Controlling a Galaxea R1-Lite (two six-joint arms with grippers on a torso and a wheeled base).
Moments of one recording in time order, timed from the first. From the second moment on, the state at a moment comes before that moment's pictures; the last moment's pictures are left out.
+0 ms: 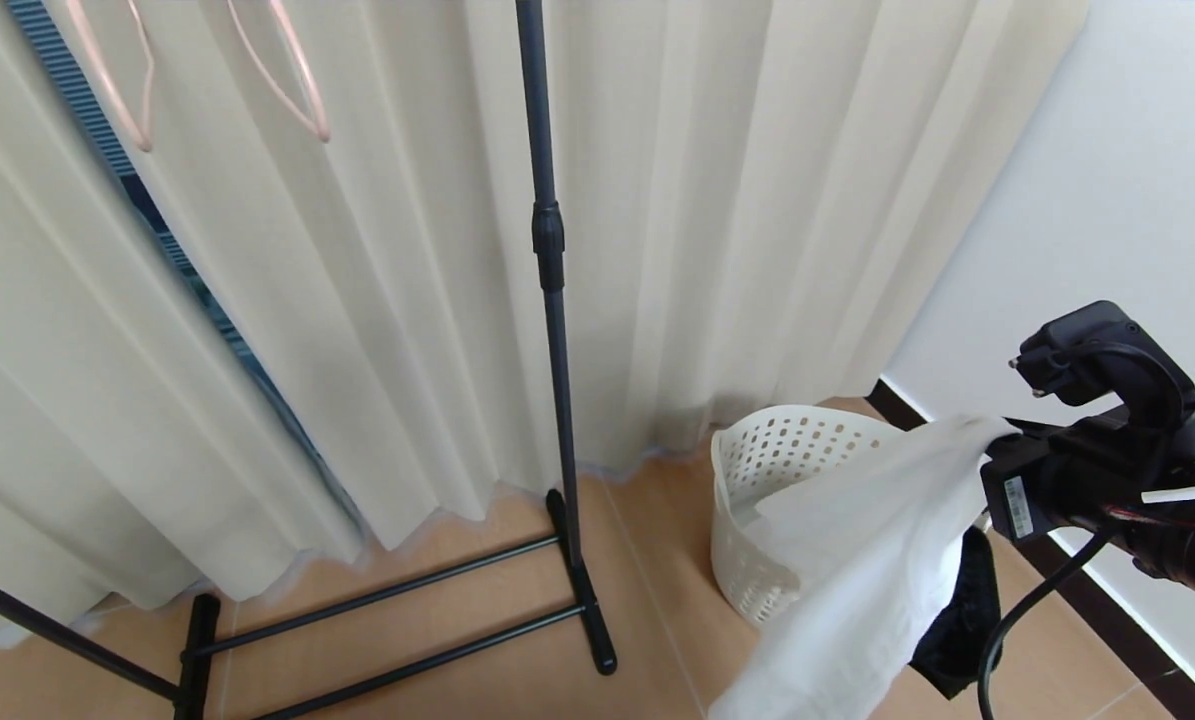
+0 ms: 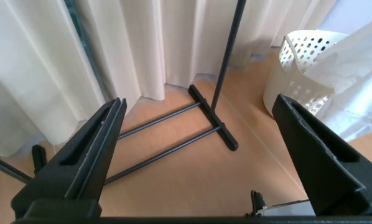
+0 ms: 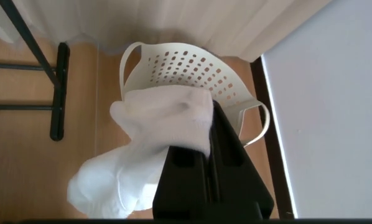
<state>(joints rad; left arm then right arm) -0.01 0.00 -0.03 0.07 -0.16 0.01 0.44 1.35 -0.60 -0.40 -0.40 -0.21</state>
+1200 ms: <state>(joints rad) -0.01 0.00 -0.03 0.07 -0.16 0.01 0.44 1.35 -0.59 -0.40 -0.39 -0.21</state>
